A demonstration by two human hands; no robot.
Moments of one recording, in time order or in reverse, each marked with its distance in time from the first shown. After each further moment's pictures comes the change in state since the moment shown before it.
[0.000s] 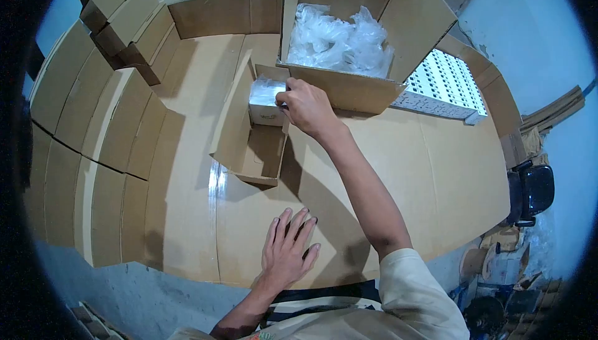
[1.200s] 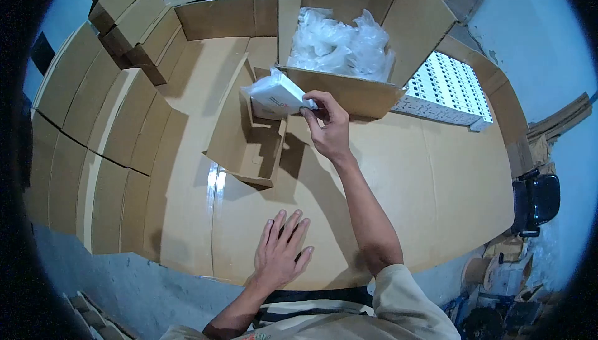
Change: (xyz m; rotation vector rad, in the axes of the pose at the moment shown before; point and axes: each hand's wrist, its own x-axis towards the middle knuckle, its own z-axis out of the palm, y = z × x) left_hand -0.003 0.007 0.000 0.085 -0.019 -0.008; right_hand -0.054 0.017 0.031 1.010 0.575 0.125
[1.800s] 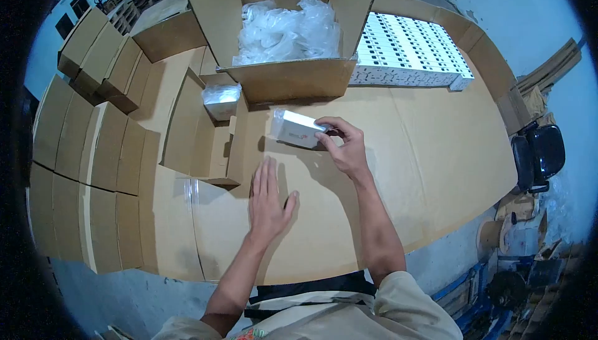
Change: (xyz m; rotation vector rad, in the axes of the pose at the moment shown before) left_hand 0.099 -0.003 0.038 -0.135 0.180 0.017; right_hand -0.089 -0.014 -0.119 -0.147 0.098 0.230
